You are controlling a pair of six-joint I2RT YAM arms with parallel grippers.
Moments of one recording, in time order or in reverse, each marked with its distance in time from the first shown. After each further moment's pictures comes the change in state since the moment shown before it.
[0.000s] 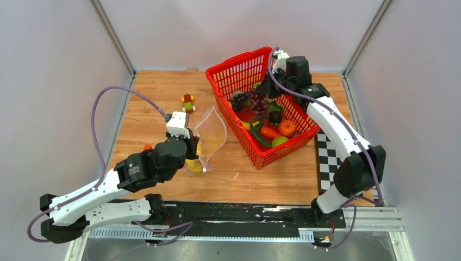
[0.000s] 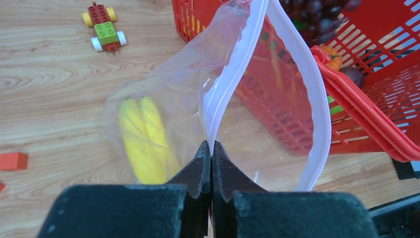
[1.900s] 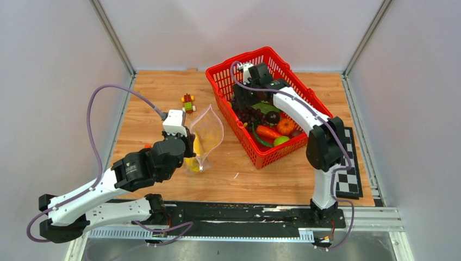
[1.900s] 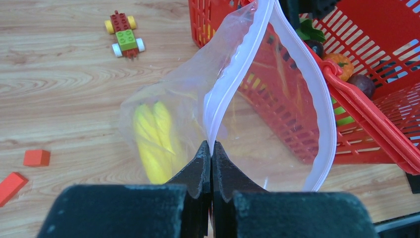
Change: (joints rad) left arm 0.000 0.016 0.046 -0.045 -0.060 0.004; right arm 0.161 0.295 0.196 -0.161 0.253 -0.138
